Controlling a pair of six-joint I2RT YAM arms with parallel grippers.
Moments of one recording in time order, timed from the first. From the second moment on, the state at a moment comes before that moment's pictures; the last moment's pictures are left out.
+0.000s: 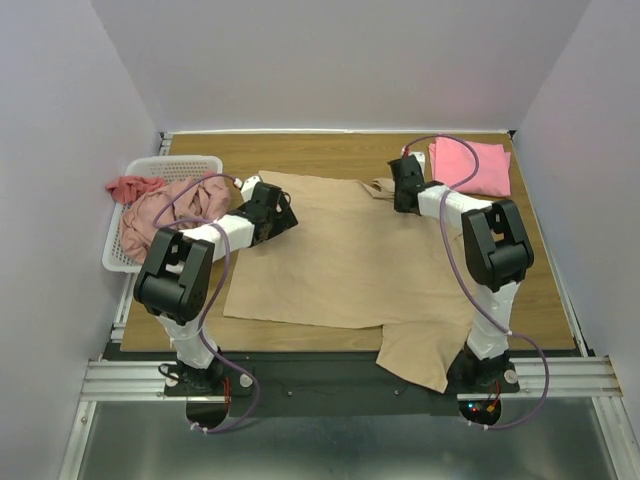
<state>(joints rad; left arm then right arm) -0.38 1.74 0.97 -0.10 -0.24 -0.74 0.33 2.00 1.34 -0.23 0.42 0.29</state>
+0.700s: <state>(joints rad) -0.36 1.69 0.92 -0.11 -0.27 -0.76 0.31 2.21 1.72 -0.23 0.56 0.15</state>
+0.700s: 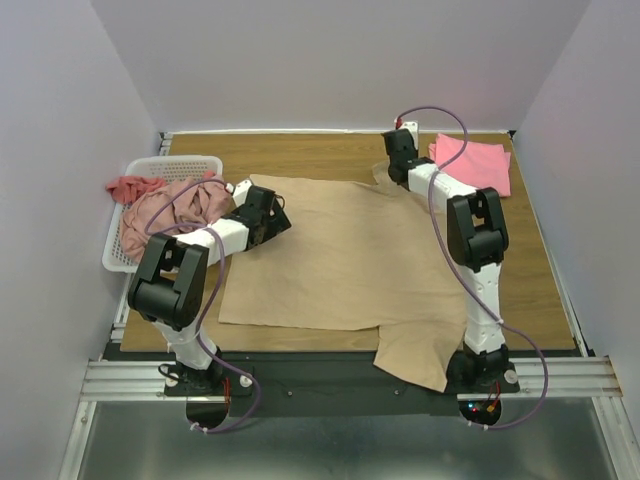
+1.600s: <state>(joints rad) -0.37 1.52 0.90 -0.30 -0.27 -0.77 0.24 1.90 1.43 -0.26 0.38 0.30</state>
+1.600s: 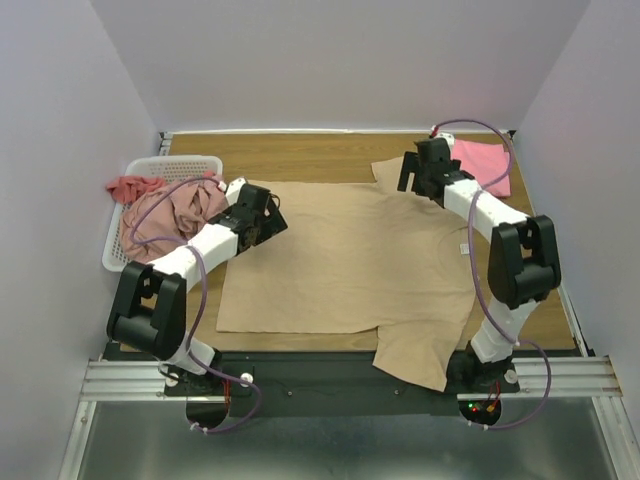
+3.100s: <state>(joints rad) -0.17 2.39 2.03 -0.55 -0.17 -0.51 0.22 2.37 1.89 -0.28 0.34 0.24</state>
